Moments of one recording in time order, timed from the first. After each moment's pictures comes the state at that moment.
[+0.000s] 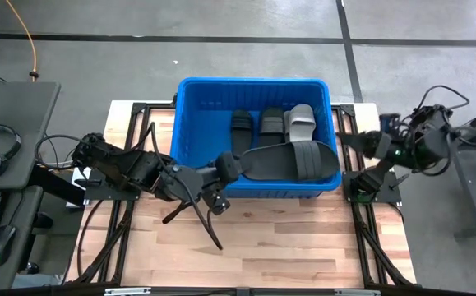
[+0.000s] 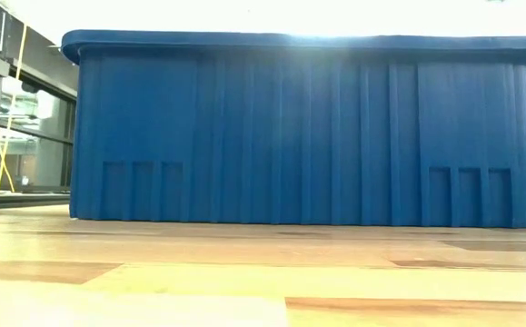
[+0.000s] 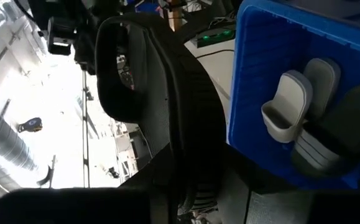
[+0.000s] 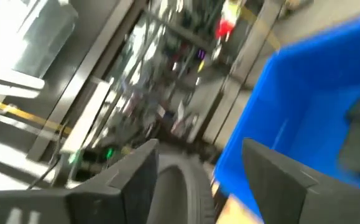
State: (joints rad) left arm -0.31 1.68 1.96 -0.66 -0.80 1.51; right arm 0.82 0.74 1.20 -0.50 1.16 1.10
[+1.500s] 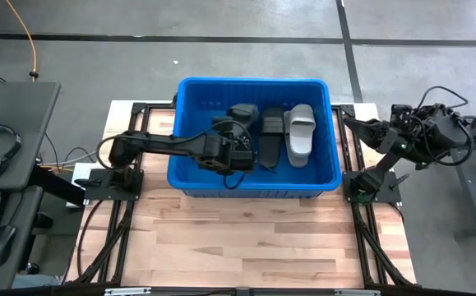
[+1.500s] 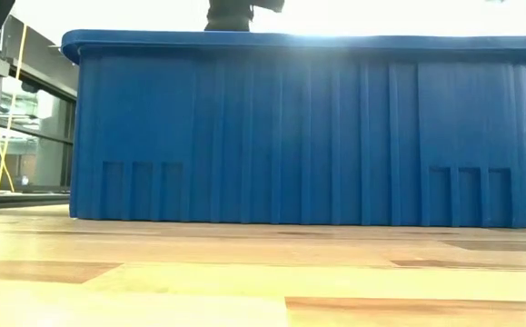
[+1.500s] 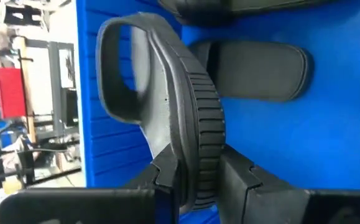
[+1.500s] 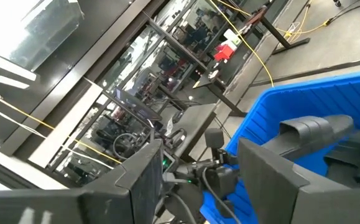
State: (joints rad) left arm 0.04 1.97 1.96 -1.41 -0.84 0.02; right arm 0.82 0.70 1.20 -0.37 1.25 0.75
